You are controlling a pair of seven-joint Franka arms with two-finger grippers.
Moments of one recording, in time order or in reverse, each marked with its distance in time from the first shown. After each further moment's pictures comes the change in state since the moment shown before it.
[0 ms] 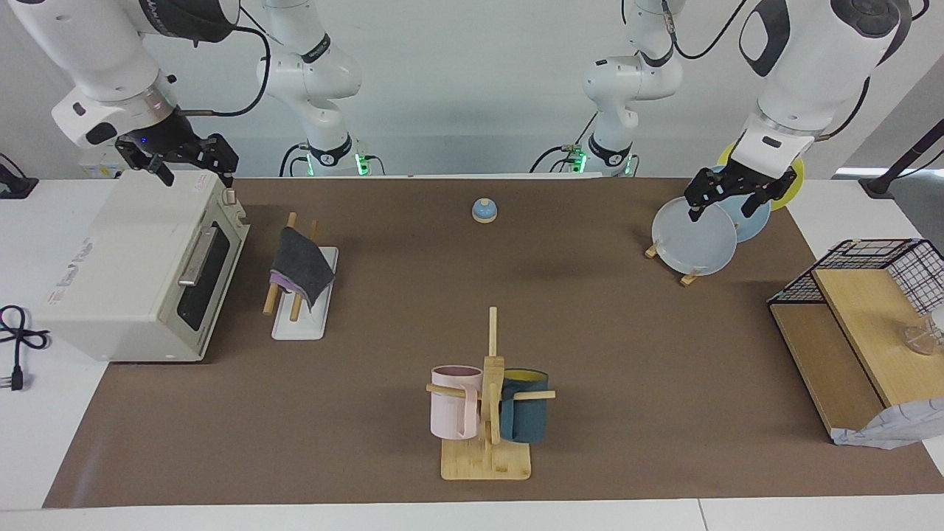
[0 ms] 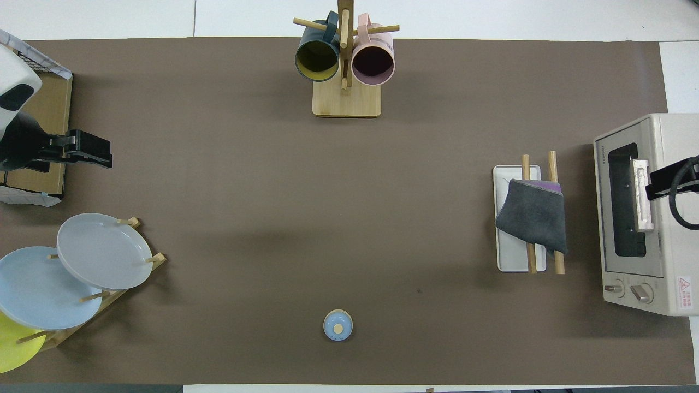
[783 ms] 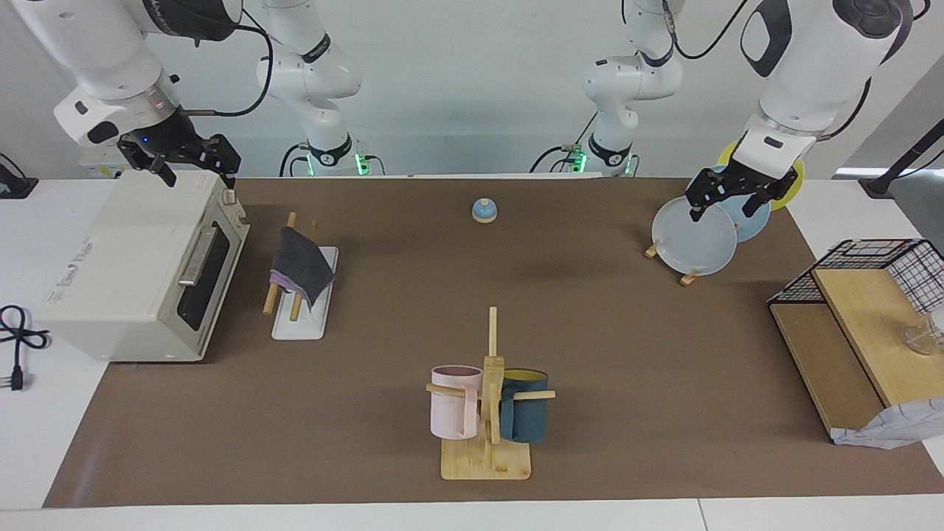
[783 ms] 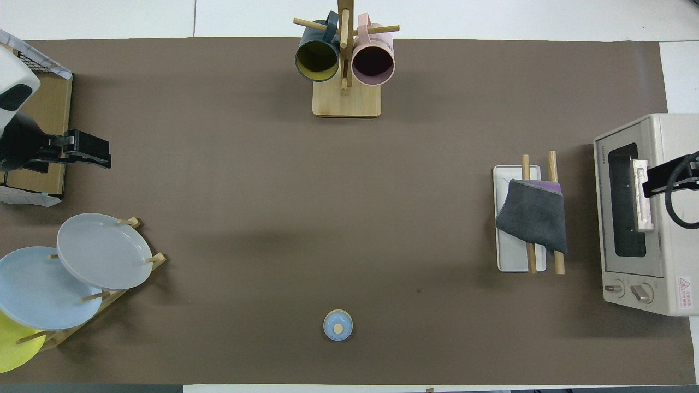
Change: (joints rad) left arm 0.001 0.000 0.002 -0.001 0.000 -0.001 0.000; right arm 0.005 0.000 0.002 -0.008 0.003 0.030 0.020
